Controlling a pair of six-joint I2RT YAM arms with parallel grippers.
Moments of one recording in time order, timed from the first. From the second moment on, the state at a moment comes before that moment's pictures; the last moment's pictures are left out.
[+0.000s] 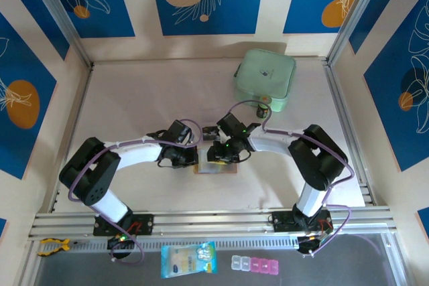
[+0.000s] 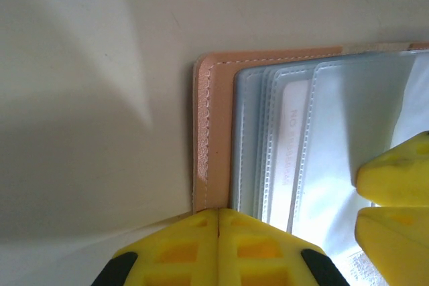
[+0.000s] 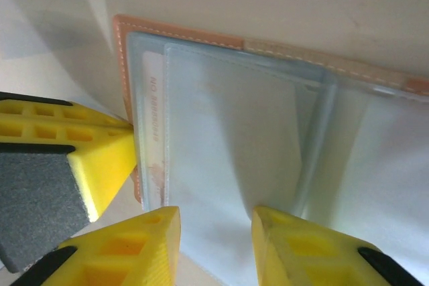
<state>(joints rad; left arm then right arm) -0.66 1.59 0.75 -0.31 0.34 -0.75 0.73 1.72 0.94 -0.39 -0.44 0.74</state>
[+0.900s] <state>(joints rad) -0.68 1.53 0.78 -0.28 0.36 -0.78 0.71 1.71 0.90 -0.36 -0.46 0.73</state>
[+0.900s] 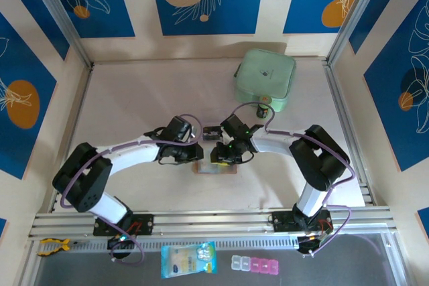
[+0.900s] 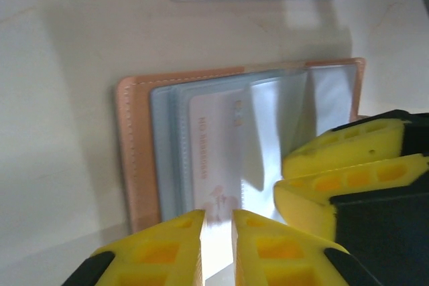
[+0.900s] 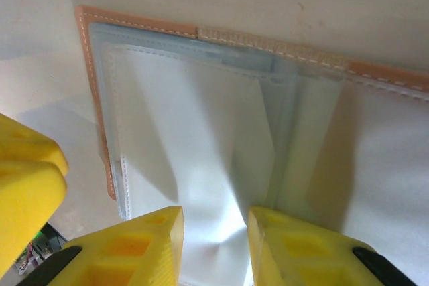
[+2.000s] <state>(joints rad) -0.71 1.62 0.85 -0.24 0.41 -0.81 0.70 1.61 0.87 -0.37 -0.45 0.72</state>
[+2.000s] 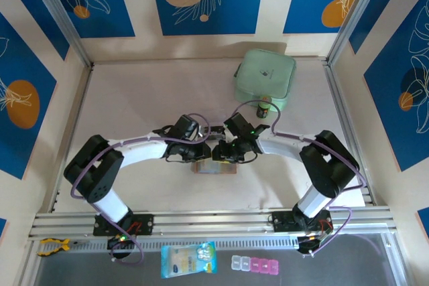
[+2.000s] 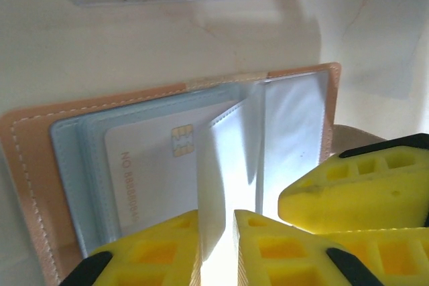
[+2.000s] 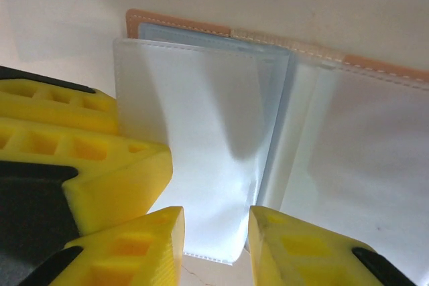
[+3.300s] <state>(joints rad) -0.84 1.76 1.07 -0.33 0.37 -0.81 0.49 1.22 0.70 -0.47 -0.47 0.64</state>
